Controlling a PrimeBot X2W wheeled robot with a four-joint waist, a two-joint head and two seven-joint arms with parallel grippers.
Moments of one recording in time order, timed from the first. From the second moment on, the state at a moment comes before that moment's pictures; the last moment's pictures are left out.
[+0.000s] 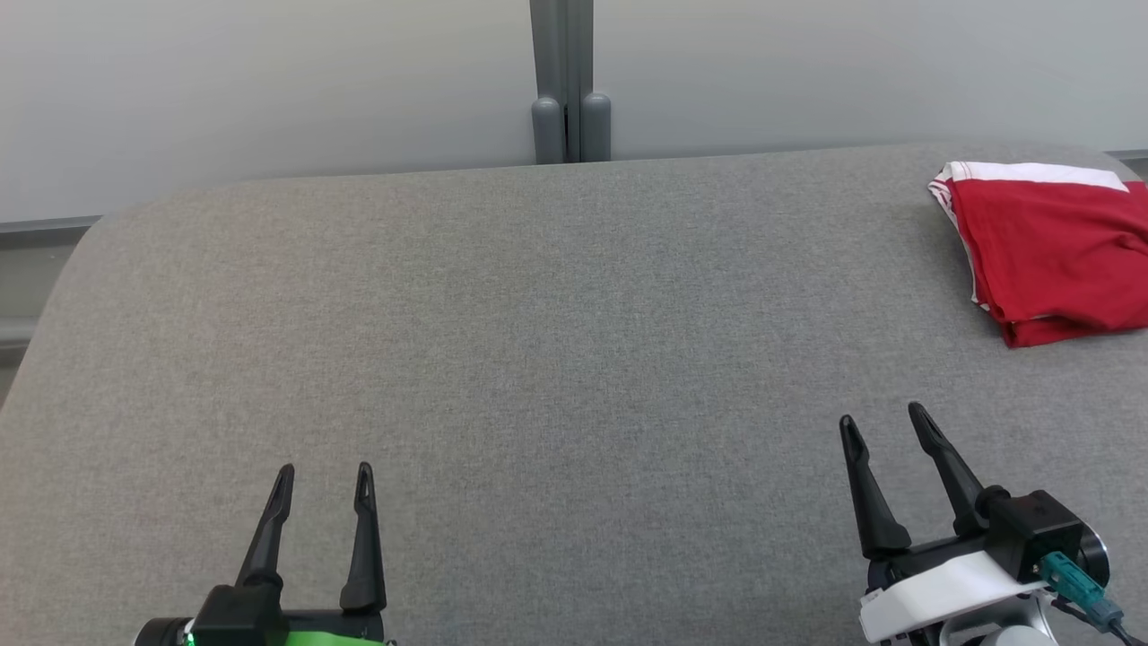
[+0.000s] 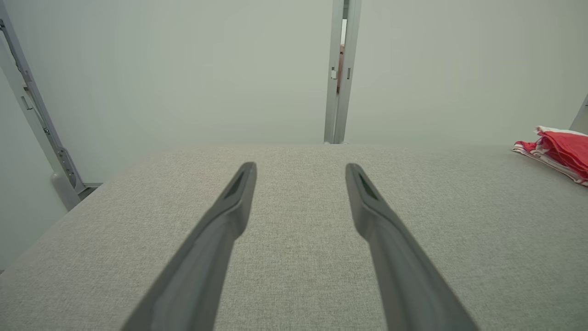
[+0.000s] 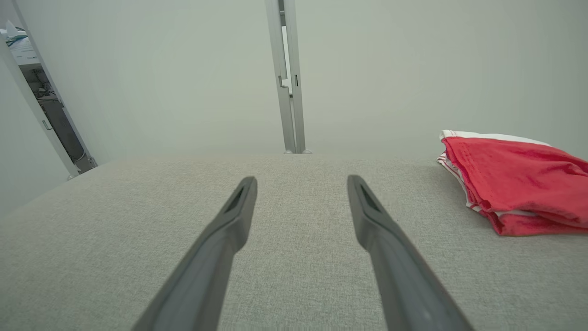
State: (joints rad) left arm 0.14 0.05 -0.11 0.01 -0.13 0.00 -0.26; right arm 0.06 -0.12 0.10 0.05 0.19 0.13 -0.26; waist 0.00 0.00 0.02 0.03
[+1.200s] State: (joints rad) left arm 0.14 0.05 -0.12 0.08 -0.32 0.02 -0.23; right arm 0.07 -0.10 0.11 0.12 0.37 0.13 -0.23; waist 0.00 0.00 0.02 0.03
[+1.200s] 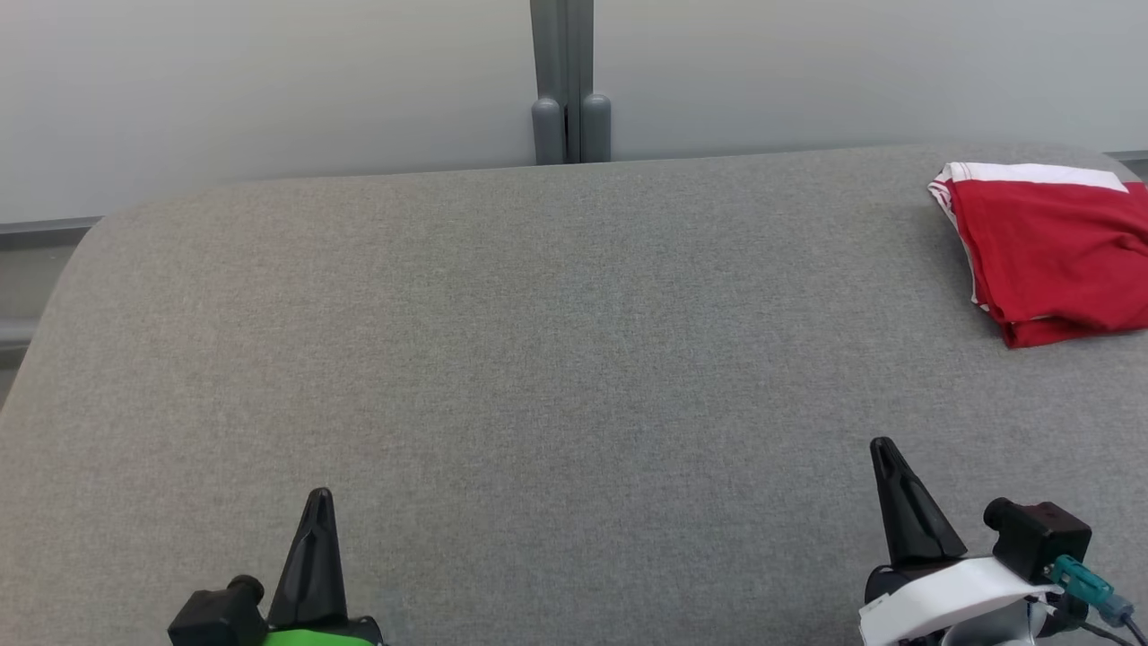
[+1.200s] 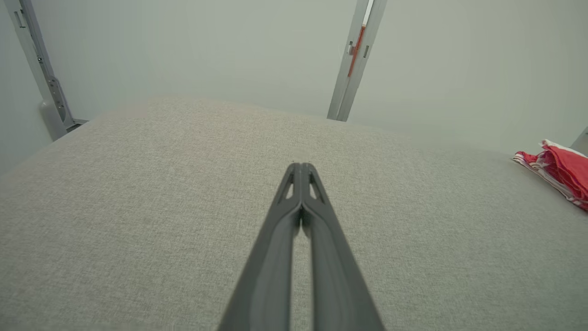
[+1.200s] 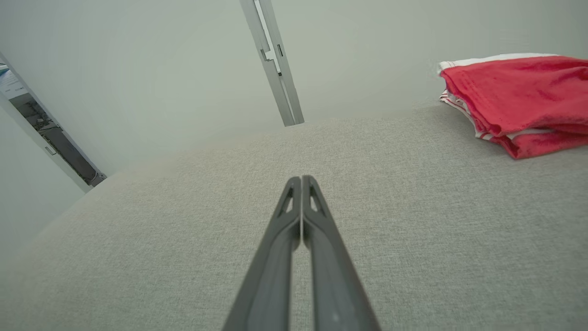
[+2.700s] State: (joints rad) left arm 0.01 0.08 -0.04 0.17 -1.03 -0.06 -0.09; right arm -0.02 -0.10 0.02 0.19 1.05 0.13 -0.08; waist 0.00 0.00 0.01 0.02
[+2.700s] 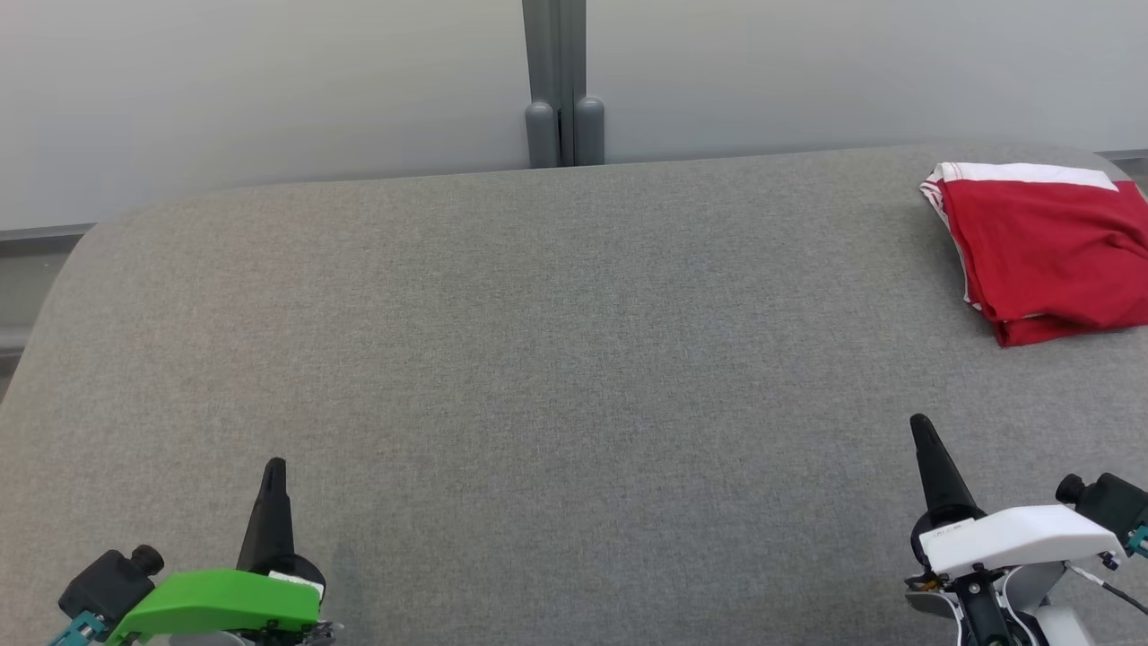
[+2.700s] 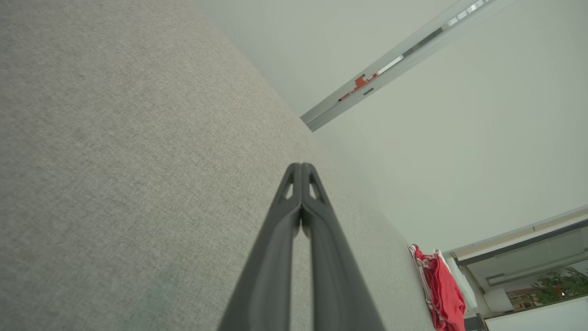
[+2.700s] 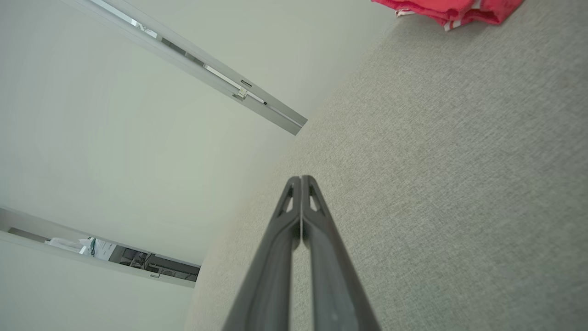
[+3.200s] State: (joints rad) left arm -0.01 0.08 -0.02 0.19 -1.19 -0.08 -0.04; right arm -0.04 -0.10 0.00 0.20 1.21 0.13 -0.04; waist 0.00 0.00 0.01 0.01
